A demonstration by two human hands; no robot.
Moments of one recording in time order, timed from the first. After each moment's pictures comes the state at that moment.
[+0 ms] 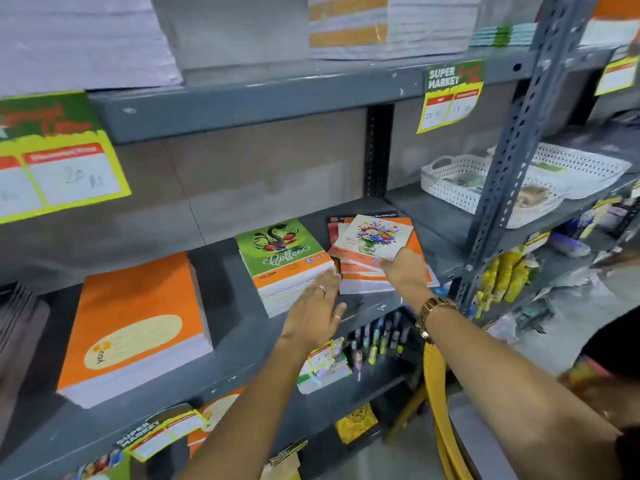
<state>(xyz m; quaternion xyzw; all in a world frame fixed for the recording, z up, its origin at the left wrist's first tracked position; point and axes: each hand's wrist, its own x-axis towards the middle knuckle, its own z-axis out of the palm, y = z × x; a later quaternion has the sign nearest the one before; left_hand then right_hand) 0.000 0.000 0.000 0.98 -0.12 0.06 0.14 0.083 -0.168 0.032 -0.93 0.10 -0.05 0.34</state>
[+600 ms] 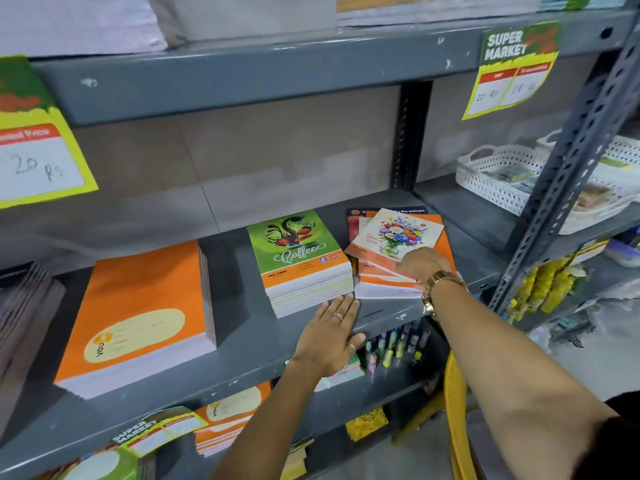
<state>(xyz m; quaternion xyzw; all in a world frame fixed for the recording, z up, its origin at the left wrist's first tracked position) 0.013 -0.001 -0.050 0.99 -0.14 -0.04 0.05 0.138 -0.164 0.033 -0.97 0.08 0.16 0.15</state>
